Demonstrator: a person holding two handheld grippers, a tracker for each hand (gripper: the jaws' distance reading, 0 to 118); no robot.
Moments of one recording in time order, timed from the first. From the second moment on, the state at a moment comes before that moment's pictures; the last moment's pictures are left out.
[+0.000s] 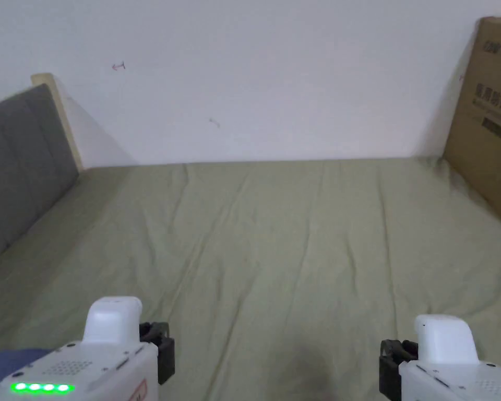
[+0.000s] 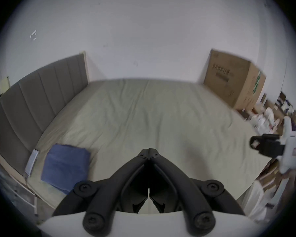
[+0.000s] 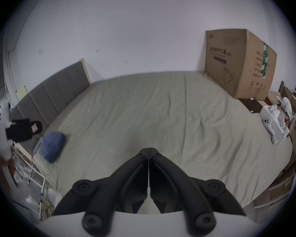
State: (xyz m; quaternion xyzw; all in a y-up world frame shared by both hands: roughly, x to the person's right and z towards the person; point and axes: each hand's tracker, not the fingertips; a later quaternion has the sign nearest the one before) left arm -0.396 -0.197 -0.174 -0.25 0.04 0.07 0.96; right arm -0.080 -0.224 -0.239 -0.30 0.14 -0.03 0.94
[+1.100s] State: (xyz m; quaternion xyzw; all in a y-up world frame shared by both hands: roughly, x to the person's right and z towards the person) left arm -0.318 -0.117 -0.139 -0.07 0.11 0.00 0.99; right arm -0.068 -0.131 -0.190 -0.08 0.07 0.01 0.99
